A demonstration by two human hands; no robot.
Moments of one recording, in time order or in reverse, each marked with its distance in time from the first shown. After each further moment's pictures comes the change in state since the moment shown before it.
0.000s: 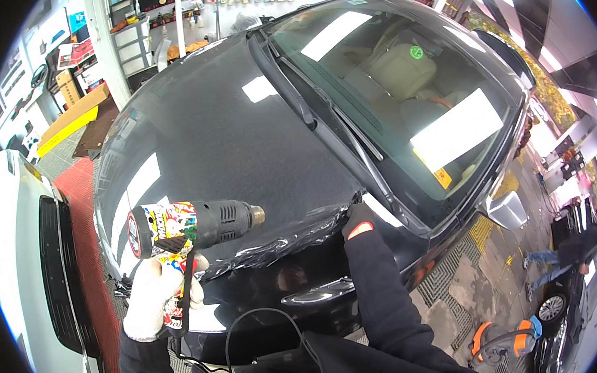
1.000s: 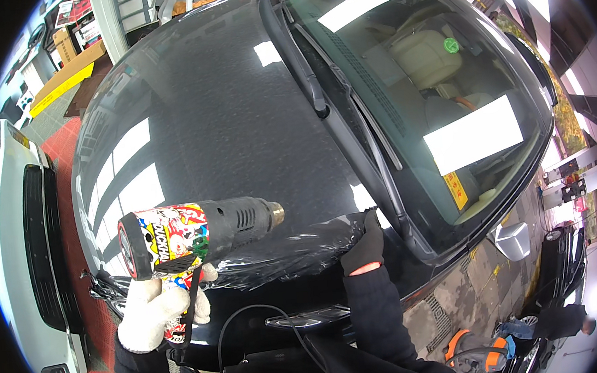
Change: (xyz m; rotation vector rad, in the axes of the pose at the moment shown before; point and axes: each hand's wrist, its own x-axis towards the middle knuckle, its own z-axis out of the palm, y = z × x) left_hand 0.051 0.000 0.025 -0.172 -0.017 -0.125; right_hand -0.055 -0.049 -0.031 1.828 -0.070 0.472
